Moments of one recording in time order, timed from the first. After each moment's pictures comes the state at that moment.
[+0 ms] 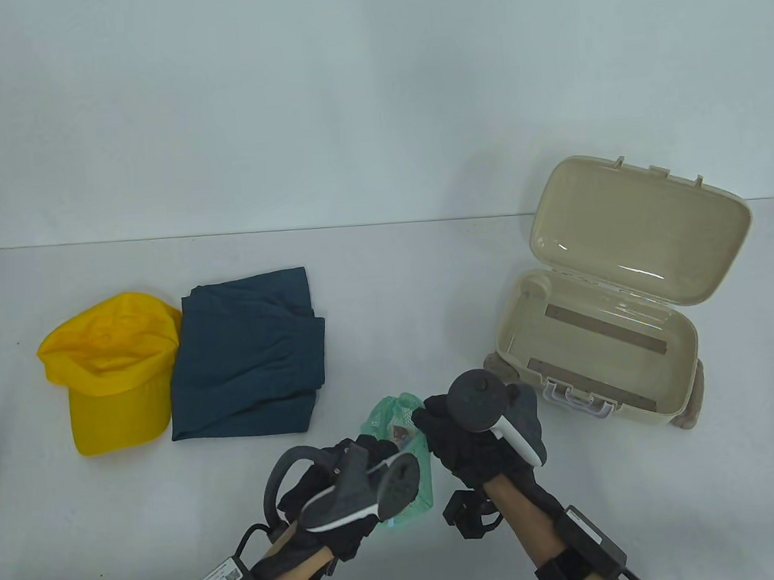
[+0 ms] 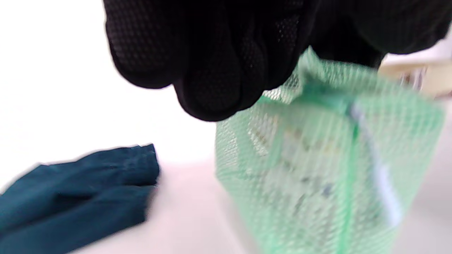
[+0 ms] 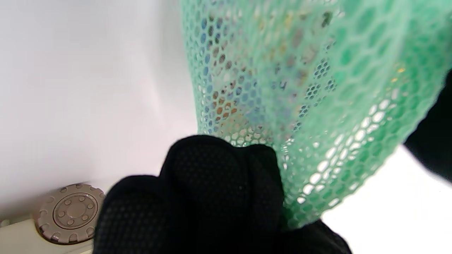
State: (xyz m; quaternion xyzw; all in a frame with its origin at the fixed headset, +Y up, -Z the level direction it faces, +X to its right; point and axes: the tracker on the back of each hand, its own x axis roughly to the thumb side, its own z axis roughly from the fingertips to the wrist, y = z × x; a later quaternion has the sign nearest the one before) left_hand -0.057 -0.661 -0.252 -0.02 -0.20 -0.15 0.97; right_hand 0.097 -0.681 -0.330 0.06 0.09 0.96 0.27
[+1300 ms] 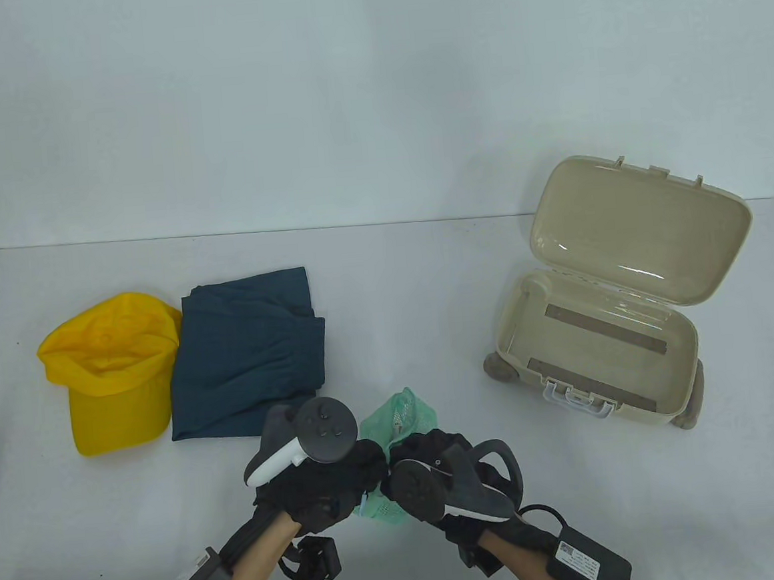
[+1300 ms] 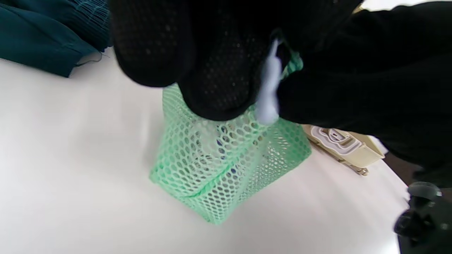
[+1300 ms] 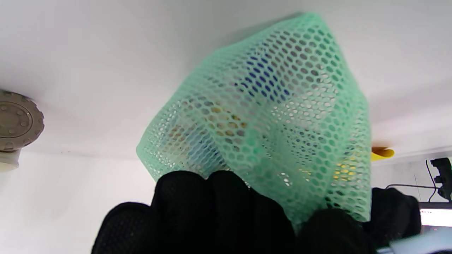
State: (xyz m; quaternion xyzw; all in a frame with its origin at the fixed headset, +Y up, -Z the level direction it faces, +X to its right) left_hand -0.114 -0.672 -0.295 -0.24 -0.21 0.24 0.92; right_hand 0.047 -0.681 -0.267 0.25 -0.01 0.97 0.03
